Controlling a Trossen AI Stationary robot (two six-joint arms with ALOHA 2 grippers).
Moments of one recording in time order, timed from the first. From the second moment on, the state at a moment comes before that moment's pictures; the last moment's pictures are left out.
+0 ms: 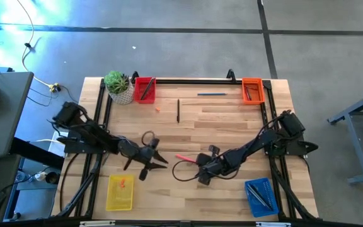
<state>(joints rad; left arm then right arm) -0.25 1.63 0.29 1.13 -0.08 -0.15 0.43 1.87 1.00 -0.25 0.37 0.71</state>
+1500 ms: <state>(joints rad) -0.50 1.33 0.70 -0.07 -0.58 0.30 0.43 1.87 0.96 0.19 0.50 0.52</state>
